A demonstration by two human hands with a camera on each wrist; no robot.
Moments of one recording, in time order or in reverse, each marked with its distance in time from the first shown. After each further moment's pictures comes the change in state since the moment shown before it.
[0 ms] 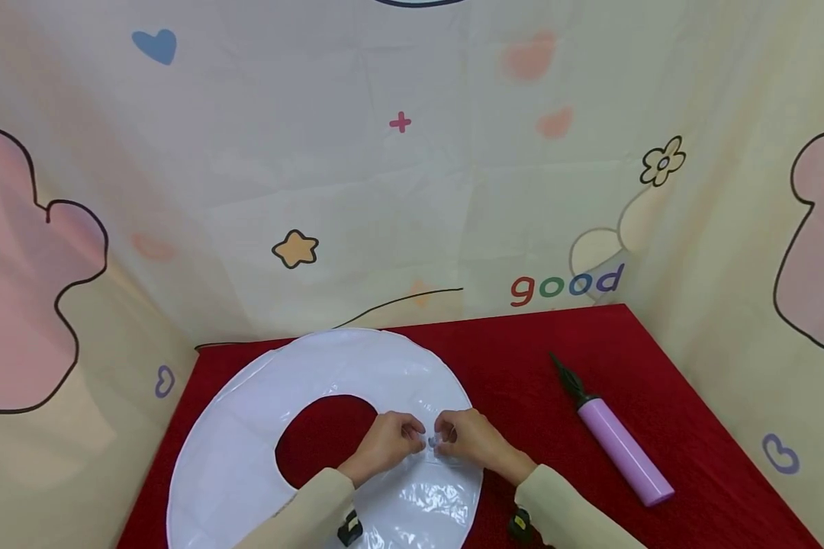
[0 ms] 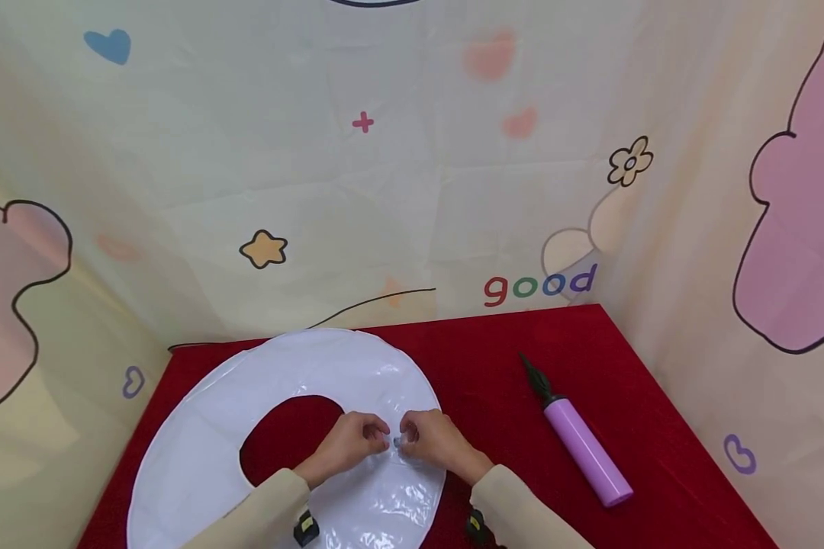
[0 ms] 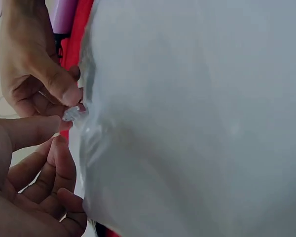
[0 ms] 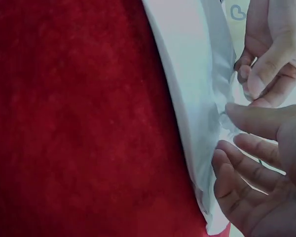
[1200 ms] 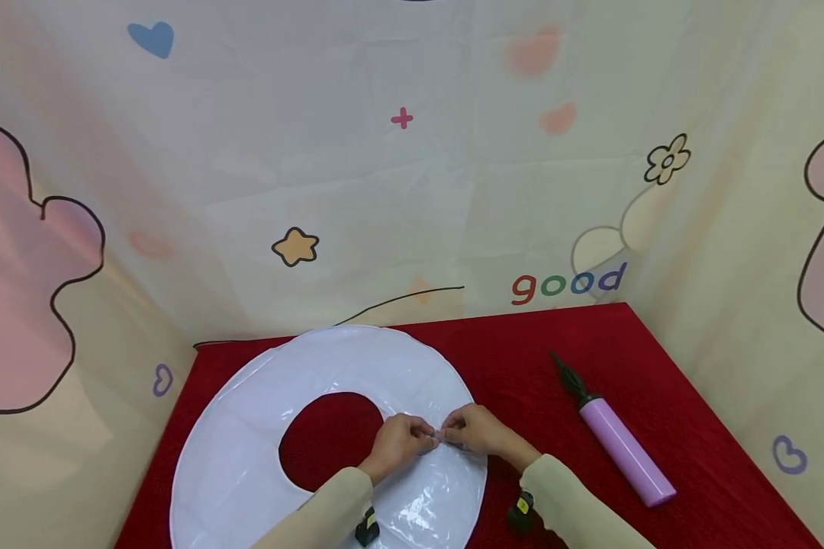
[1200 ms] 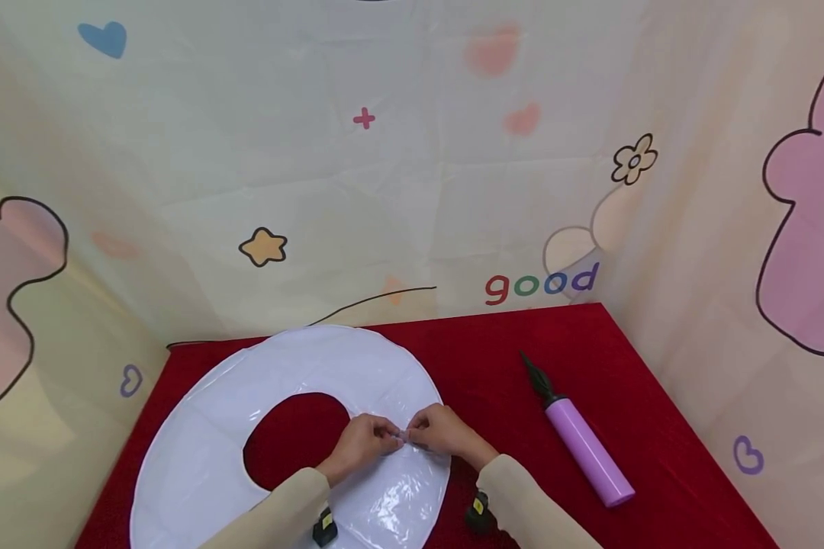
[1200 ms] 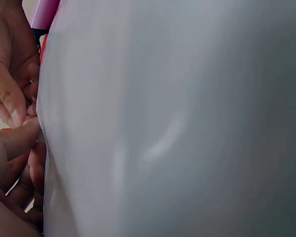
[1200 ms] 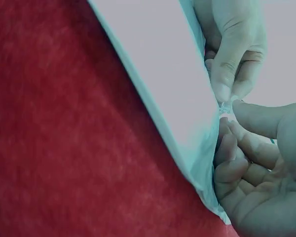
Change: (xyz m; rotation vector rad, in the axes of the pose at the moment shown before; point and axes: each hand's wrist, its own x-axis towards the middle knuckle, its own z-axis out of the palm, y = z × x) left_hand 0.016 -0.017 0.030 -0.034 0.070 -0.090; right_hand 0.011 0.020 -0.002 0.205 -0.146 0.247
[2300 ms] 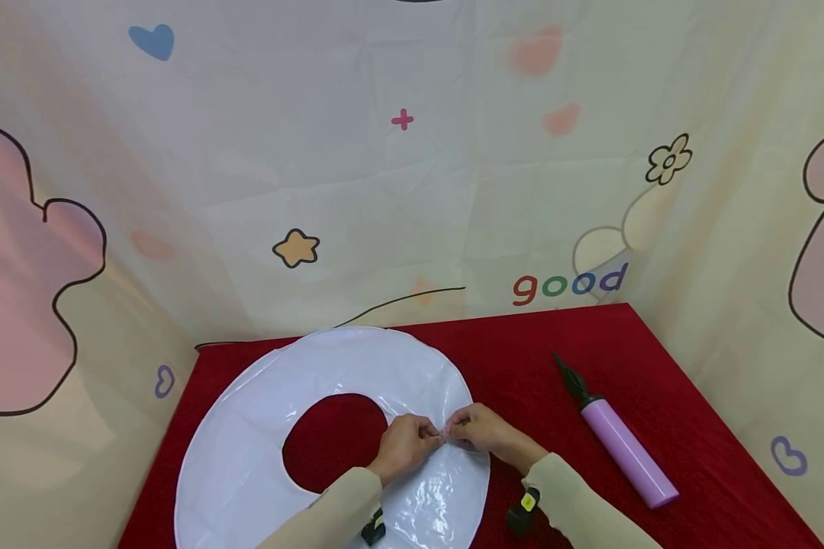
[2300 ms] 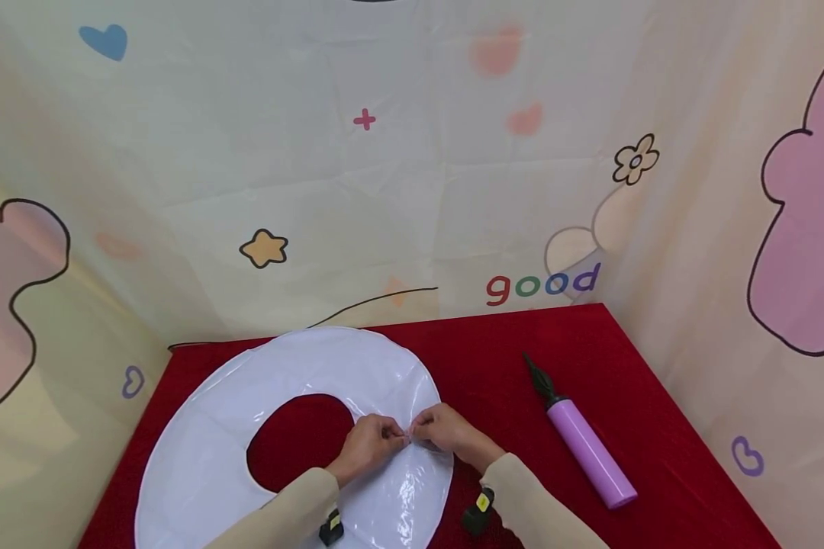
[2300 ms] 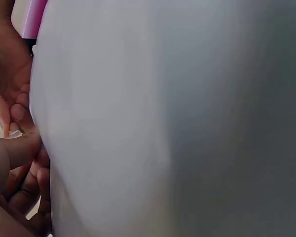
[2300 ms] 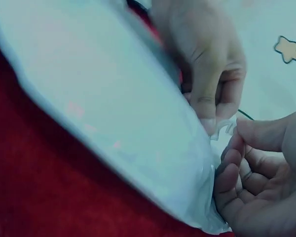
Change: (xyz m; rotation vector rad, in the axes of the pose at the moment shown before) left_hand 0.000 0.010 0.006 0.104 0.054 0.037; right_hand -0.007 -0.006 -0.004 0.300 0.007 0.119
